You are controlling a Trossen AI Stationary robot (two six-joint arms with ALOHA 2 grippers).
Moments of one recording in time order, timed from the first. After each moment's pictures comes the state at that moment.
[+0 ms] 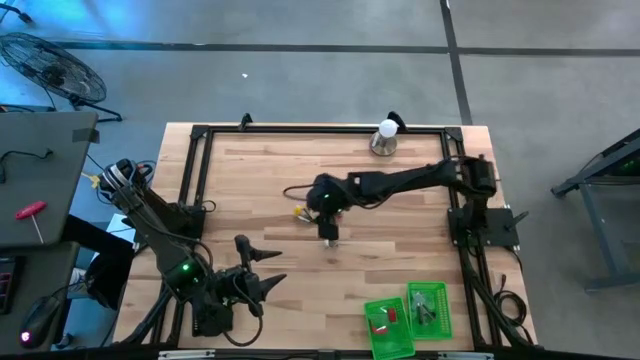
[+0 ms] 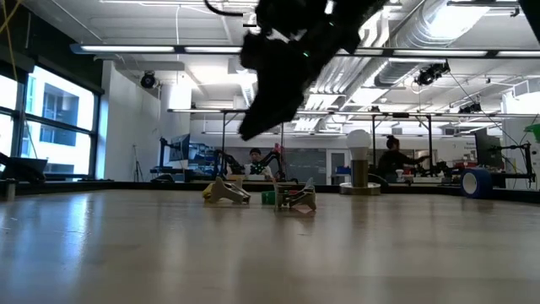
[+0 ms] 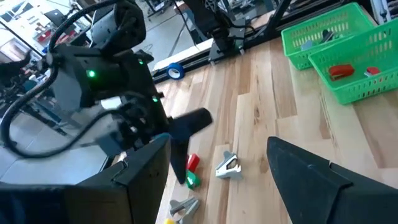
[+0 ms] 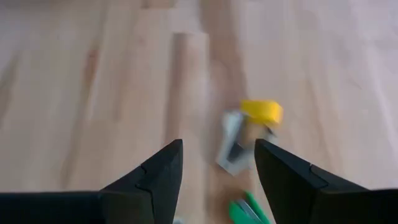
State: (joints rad) left arm -0.86 1.47 1.22 -0.51 -1.14 -0.24; right arm -0.05 1.91 1.36 -0.29 -0.12 -0.02
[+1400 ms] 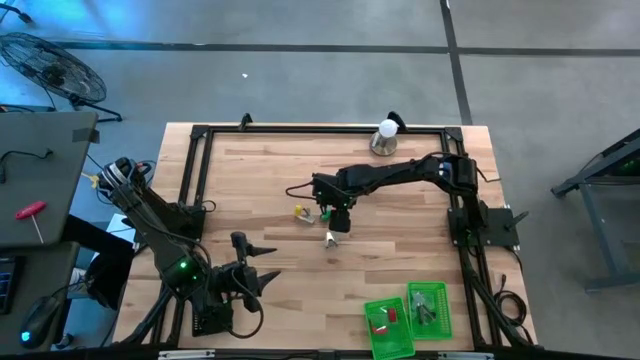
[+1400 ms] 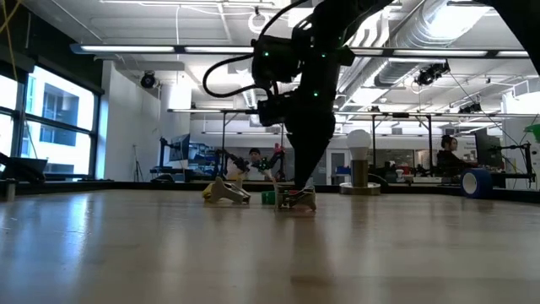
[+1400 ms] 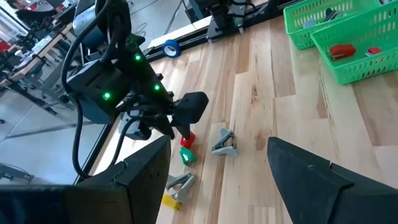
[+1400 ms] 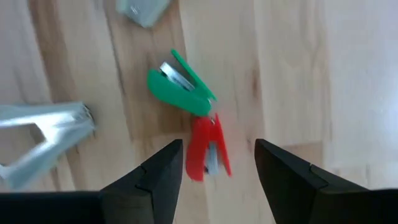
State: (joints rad) left arm -0.86 1.46 1.22 -0.68 -1.09 -0.42; right arm -0.13 2.04 1.47 -0.76 -0.01 0.02
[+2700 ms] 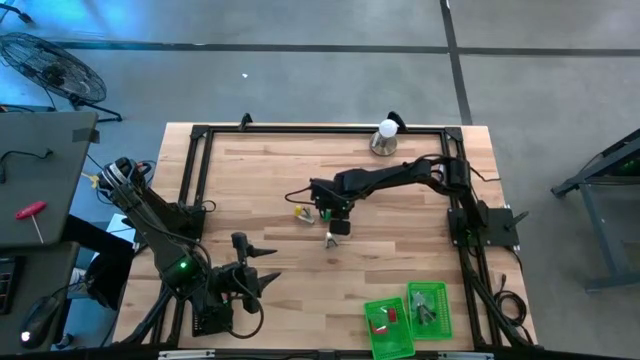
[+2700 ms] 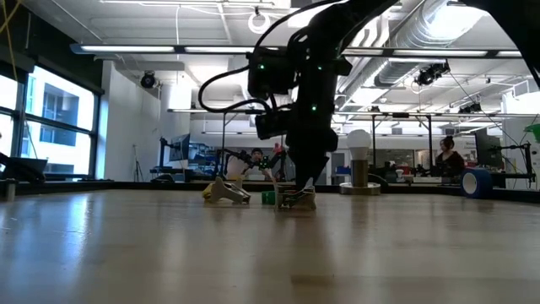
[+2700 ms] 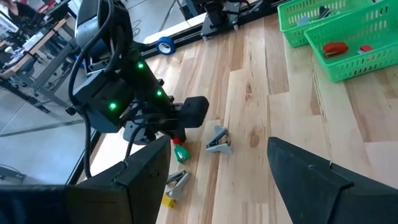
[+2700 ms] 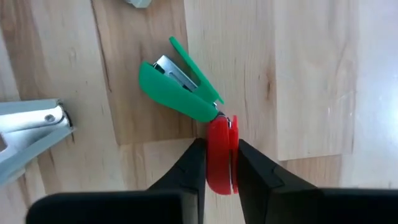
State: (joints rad) left arm -0.86 1.46 1.22 -0.68 -1.06 -0.43; right arm -0.13 2.13 1.48 -0.74 0.04 -0.02
